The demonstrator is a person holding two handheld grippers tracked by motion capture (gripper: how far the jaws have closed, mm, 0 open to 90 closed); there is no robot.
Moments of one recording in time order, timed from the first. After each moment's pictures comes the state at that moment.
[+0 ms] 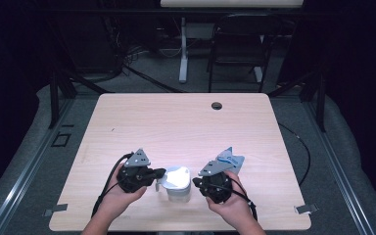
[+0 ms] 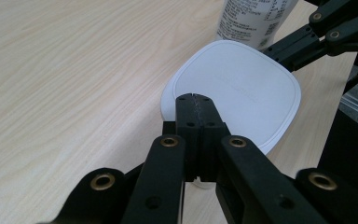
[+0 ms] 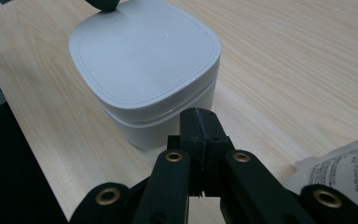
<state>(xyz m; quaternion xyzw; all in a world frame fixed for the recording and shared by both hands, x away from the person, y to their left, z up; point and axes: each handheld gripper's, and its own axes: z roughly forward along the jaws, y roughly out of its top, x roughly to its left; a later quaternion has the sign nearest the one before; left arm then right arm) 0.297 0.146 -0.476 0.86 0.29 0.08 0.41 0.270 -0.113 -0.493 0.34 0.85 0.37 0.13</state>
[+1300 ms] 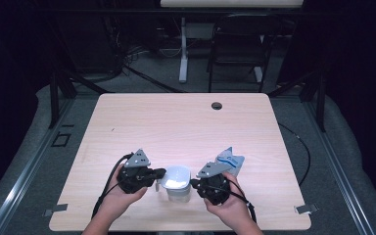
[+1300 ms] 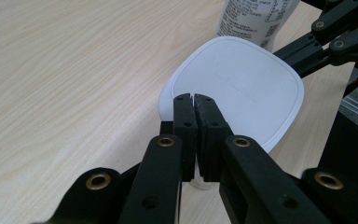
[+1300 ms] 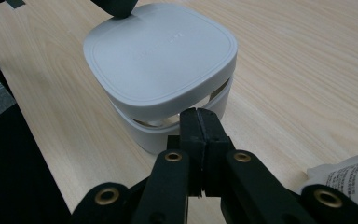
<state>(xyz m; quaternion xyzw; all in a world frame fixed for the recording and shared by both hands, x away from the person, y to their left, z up) 0.296 0.146 -0.477 0.86 0.30 0.08 0.42 0.267 -0.109 -0.494 0.33 0.85 0.38 0.13</state>
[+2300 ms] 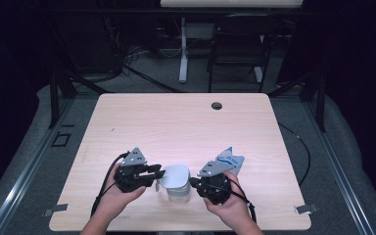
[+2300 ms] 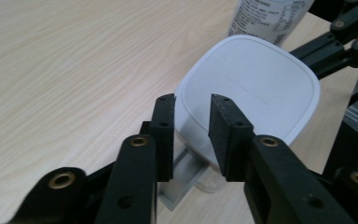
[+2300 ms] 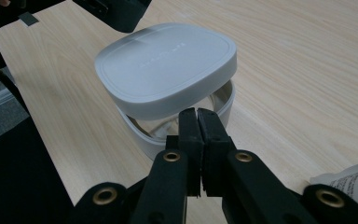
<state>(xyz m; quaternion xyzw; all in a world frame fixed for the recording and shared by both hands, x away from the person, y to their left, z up) 0.298 0.154 -0.475 0.84 0.31 0.10 0.43 0.265 -0.110 -0.487 0.33 0.84 0.41 0.13</state>
